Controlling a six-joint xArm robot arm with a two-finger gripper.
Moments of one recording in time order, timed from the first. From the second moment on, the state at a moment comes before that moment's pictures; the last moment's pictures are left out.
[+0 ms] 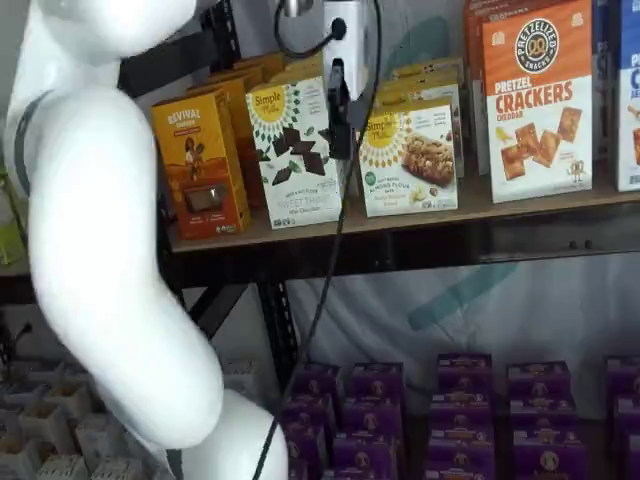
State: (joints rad) arm -0.47 -0.41 -1.40 0.22 1.83 -1.97
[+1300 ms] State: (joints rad) arm -0.51 -0.41 -1.31 0.37 1.46 -2.03
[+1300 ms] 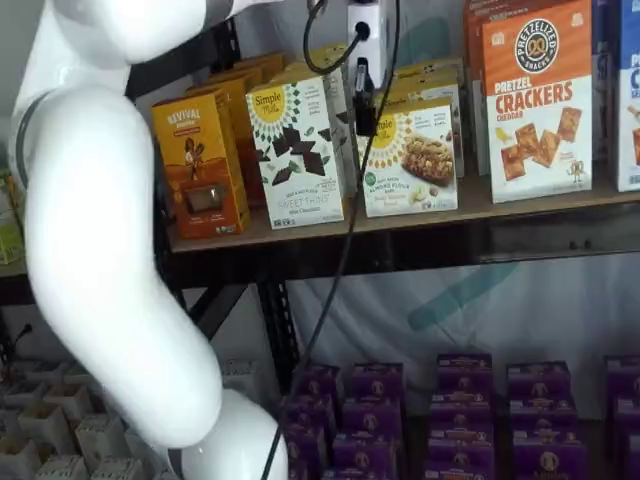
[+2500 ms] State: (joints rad) arm -0.42 -0.20 -1.50 0.10 1.61 -1.97
